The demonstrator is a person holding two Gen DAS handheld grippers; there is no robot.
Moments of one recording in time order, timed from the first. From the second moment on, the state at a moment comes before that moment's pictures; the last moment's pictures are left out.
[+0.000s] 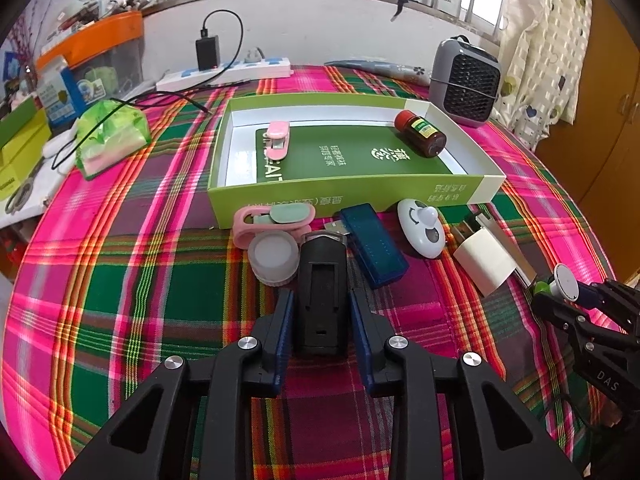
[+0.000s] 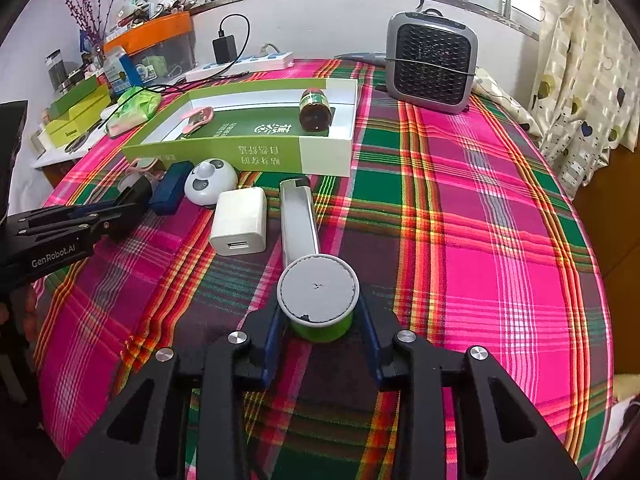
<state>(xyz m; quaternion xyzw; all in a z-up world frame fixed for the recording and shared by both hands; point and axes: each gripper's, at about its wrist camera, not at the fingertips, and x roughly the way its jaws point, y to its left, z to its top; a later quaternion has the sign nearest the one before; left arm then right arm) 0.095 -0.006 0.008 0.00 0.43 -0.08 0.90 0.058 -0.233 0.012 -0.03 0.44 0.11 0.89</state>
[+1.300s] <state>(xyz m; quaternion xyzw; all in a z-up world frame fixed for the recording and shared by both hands) 0.103 -0.011 0.007 0.02 0.43 -0.08 0.90 0.056 -0.234 0.014 -0.02 0.43 0.12 0.90</state>
